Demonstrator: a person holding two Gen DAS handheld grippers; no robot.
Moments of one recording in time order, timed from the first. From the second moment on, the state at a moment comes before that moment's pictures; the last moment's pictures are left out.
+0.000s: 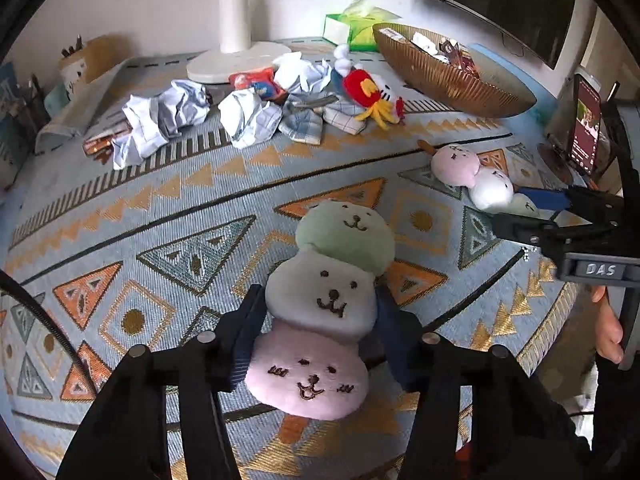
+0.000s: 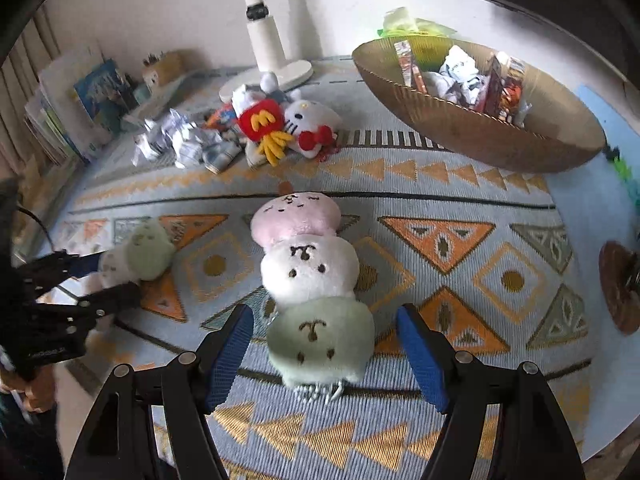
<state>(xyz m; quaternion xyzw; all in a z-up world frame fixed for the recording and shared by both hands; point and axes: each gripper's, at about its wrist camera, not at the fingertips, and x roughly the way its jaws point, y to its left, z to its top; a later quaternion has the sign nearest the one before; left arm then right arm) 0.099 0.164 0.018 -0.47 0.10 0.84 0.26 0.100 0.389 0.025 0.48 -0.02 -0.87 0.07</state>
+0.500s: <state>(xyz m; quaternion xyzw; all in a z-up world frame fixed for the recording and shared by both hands) 0.099 0.219 0.051 -0.42 0.12 0.86 0.28 0.094 0.376 0.042 0.42 0.01 -0.90 0.05</state>
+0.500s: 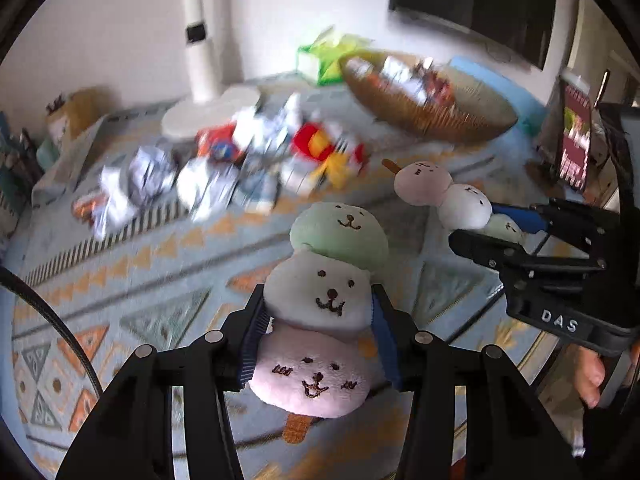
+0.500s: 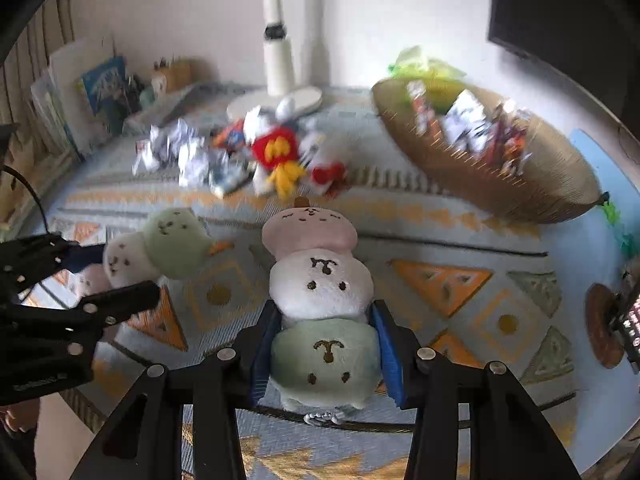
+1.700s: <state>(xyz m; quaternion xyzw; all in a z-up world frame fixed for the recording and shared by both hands) -0.018 0.328 0.123 -0.36 -0.05 0.86 0.35 0.029 0.554 0.147 0.32 -0.22 -0.92 -0.07</state>
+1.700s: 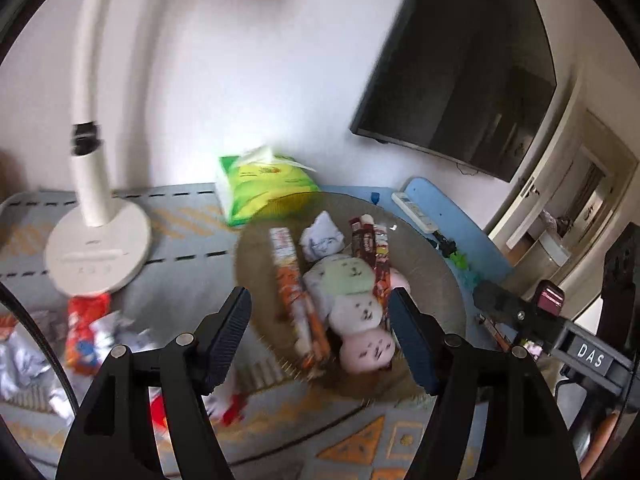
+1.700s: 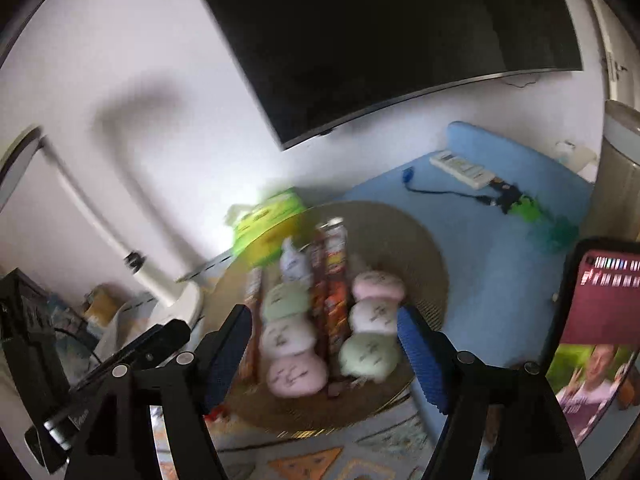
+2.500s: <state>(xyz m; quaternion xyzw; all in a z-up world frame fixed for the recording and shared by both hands) 0.022 0.028 0.017 -0.39 -0.13 0.91 0.08 0.051 0.332 0.033 0.34 0.00 -0.94 0.04</state>
